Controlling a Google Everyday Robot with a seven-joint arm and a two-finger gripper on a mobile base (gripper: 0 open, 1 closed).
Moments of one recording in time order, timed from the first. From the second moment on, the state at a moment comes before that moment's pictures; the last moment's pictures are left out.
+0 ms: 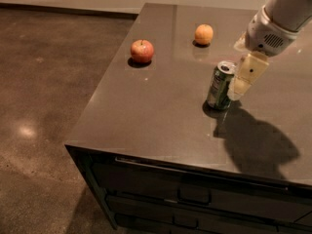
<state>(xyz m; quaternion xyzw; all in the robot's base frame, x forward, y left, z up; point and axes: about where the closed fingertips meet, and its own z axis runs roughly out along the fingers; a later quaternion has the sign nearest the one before) 0.551 -0.213 0.927 -0.57 0.80 0.05 0.17</state>
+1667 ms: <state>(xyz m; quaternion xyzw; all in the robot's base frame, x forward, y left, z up) 0.567 -0.157 0.942 -0.60 0.77 0.09 0.18</state>
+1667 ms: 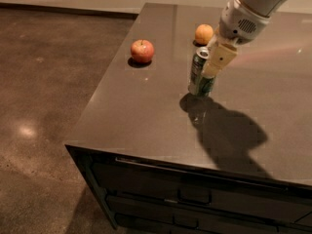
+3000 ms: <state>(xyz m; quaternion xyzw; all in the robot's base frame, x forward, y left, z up) 0.678 -0.084 0.944 -0.59 0.79 0.05 0.19</state>
